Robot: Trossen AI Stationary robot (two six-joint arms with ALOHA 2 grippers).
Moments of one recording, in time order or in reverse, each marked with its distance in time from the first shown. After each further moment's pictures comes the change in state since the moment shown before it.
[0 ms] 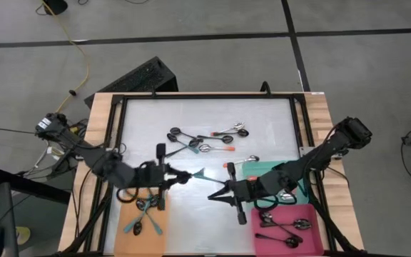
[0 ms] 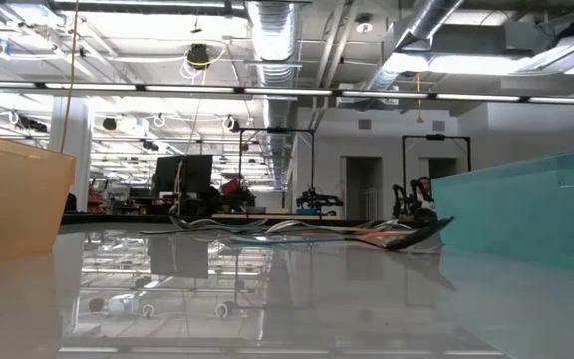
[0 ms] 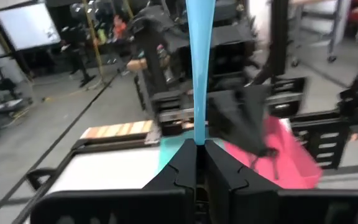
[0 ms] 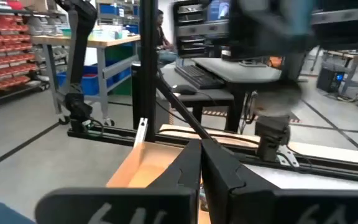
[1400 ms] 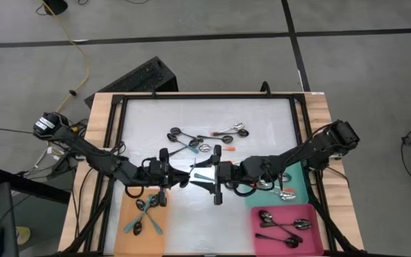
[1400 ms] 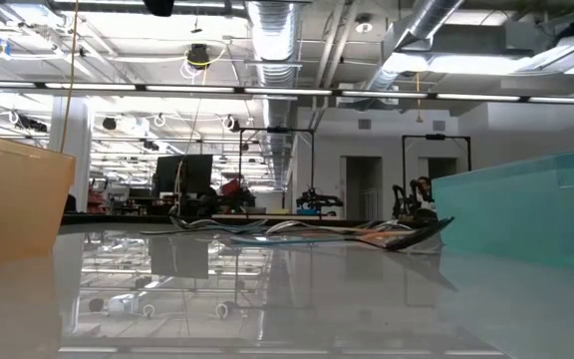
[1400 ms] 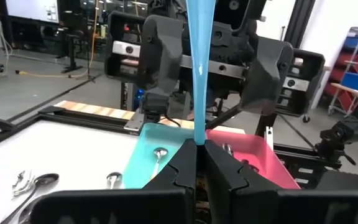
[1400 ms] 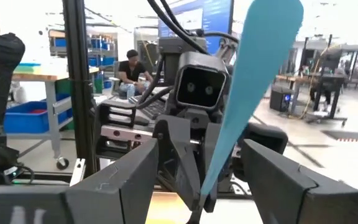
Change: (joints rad) left arm 0.062 -0.046 -0.482 0.590 0.082 -0.222; right arm -0.168 0.151 0.056 0.254 -0.001 -0.033
